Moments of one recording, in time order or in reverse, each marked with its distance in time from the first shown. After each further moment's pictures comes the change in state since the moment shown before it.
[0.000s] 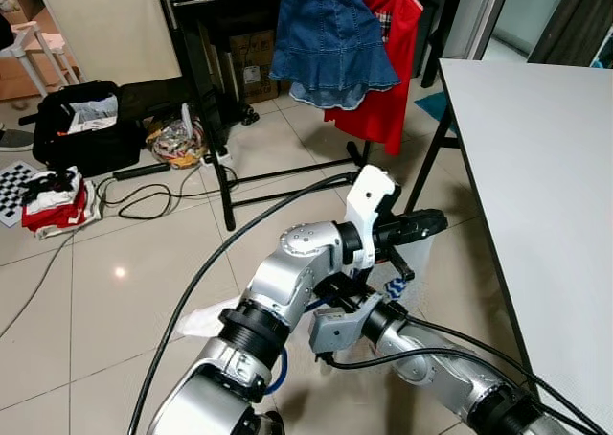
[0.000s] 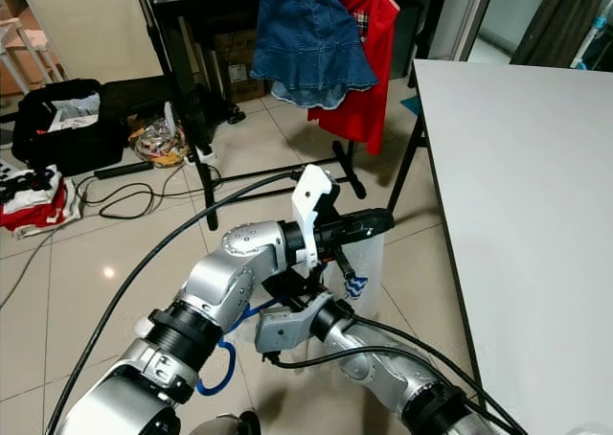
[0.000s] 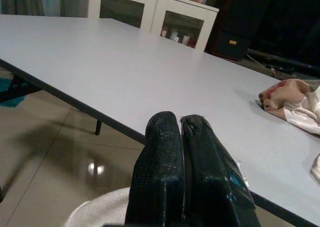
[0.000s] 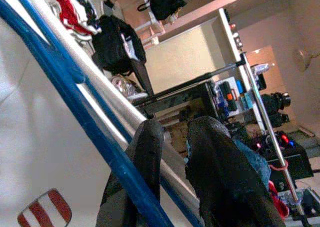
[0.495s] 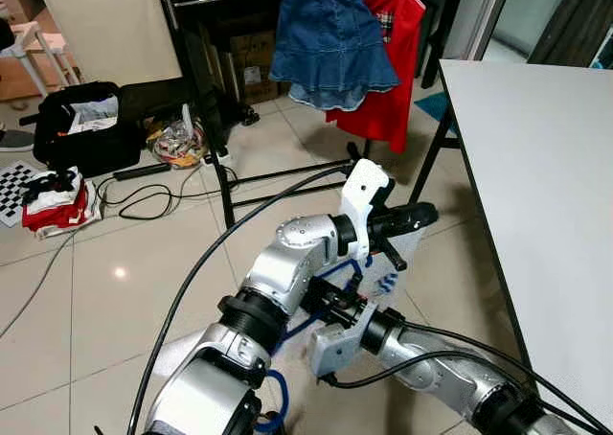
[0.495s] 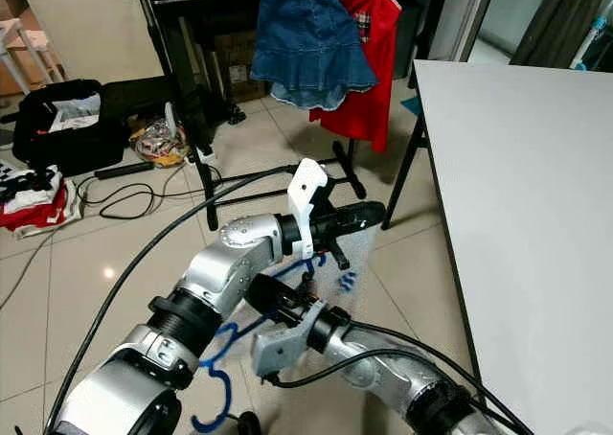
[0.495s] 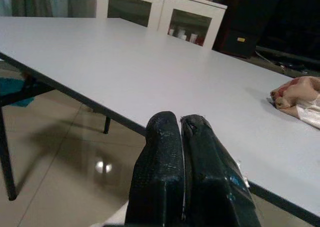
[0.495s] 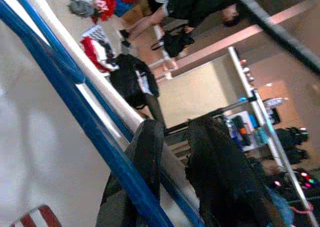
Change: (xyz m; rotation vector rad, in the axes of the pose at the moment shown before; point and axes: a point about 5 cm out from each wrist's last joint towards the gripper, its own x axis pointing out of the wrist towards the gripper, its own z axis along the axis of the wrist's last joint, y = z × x) left arm 0.000 0.012 0.001 0.019 0.011 0.019; right arm -0.004 0.006 0.008 0.028 -0.126 0.082
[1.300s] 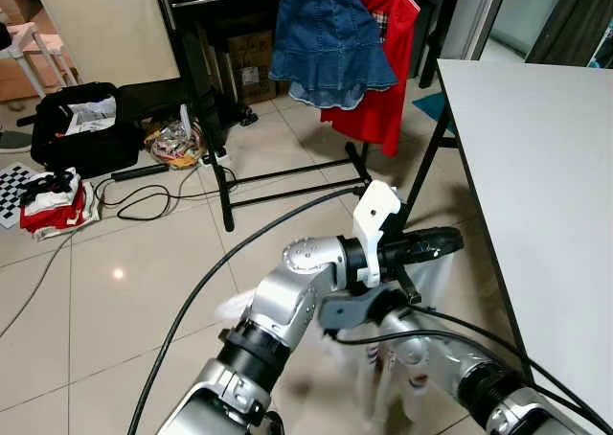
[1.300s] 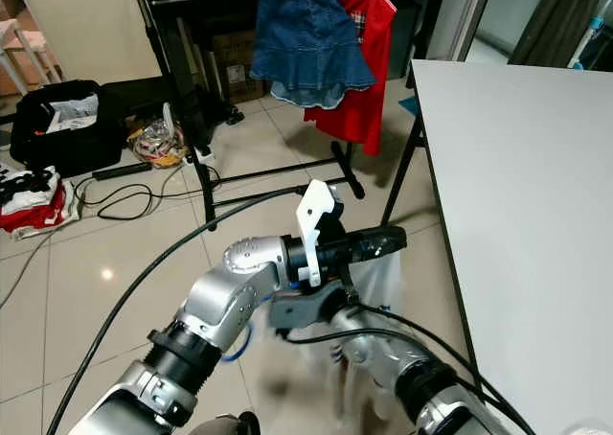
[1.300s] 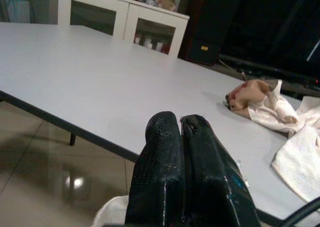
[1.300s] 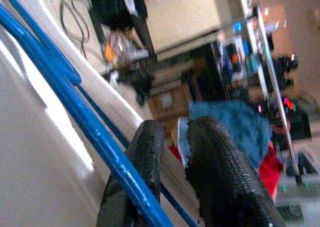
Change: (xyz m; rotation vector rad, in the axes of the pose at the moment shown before) left arm -0.003 -0.032 -0.008 -0.036 -0.051 -0.118; right arm 0.002 -0.004 -0.049 -0.040 0.358 -0.071
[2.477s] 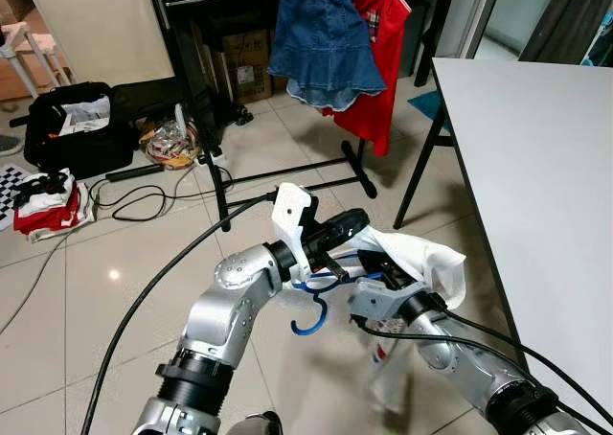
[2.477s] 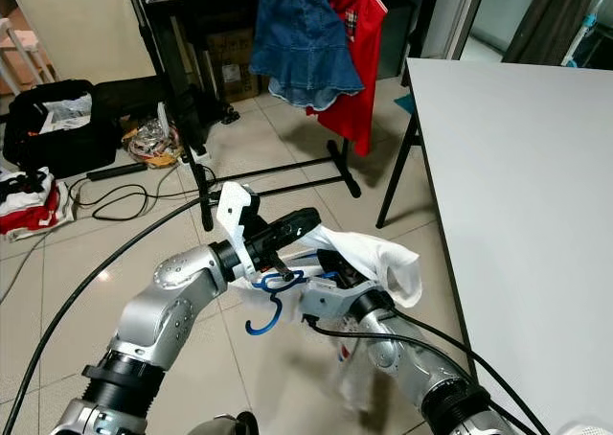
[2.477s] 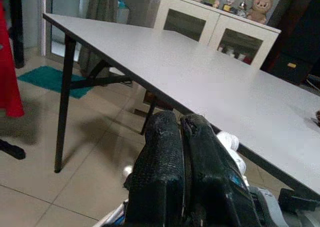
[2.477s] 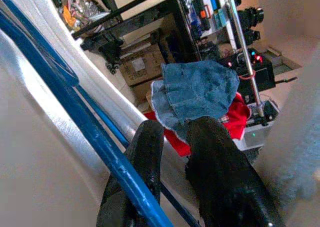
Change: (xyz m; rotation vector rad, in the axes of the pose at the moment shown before) left arm -0.082 0.030 -0.005 0.004 -0.040 0.399; right arm -0.027 -0.018 -0.023 0.030 0.116 -0.163
